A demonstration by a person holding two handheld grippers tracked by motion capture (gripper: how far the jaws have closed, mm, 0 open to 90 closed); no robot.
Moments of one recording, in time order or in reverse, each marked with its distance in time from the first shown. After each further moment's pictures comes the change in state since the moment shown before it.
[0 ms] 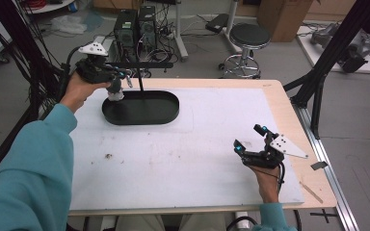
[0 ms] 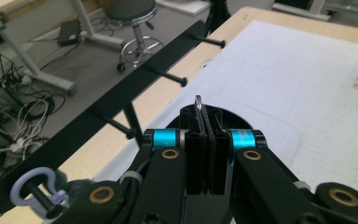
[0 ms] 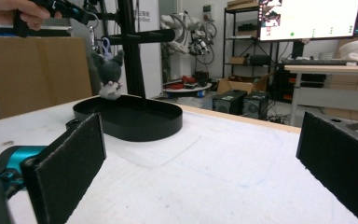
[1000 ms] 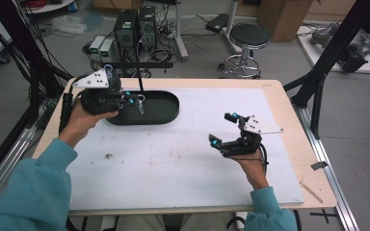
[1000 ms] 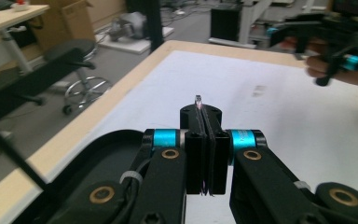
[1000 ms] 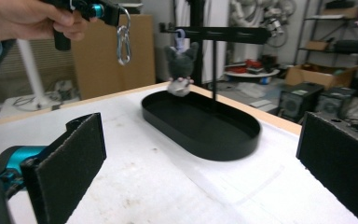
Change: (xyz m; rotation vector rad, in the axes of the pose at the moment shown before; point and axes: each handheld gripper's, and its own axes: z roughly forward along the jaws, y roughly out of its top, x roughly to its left) left arm -0.076 -0.026 -0.024 -0.170 -0.196 0.076; right arm 0.034 0.042 0.059 0.104 0.275 -0.043
